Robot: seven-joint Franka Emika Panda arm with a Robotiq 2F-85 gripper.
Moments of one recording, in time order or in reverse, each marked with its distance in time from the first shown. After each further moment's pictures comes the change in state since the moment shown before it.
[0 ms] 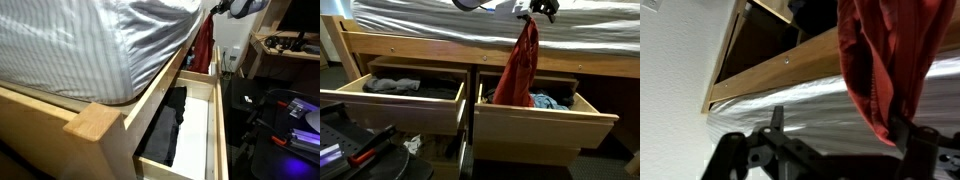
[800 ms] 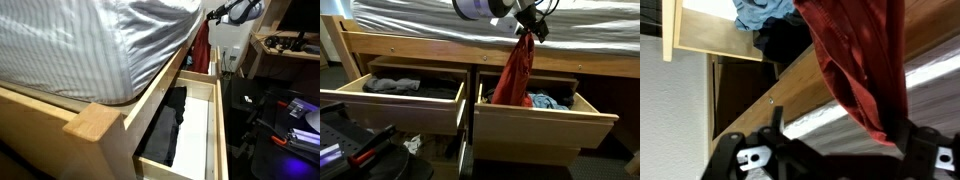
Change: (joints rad) arm -0.444 0.100 0.470 0.063 -0.142 -0.035 0.303
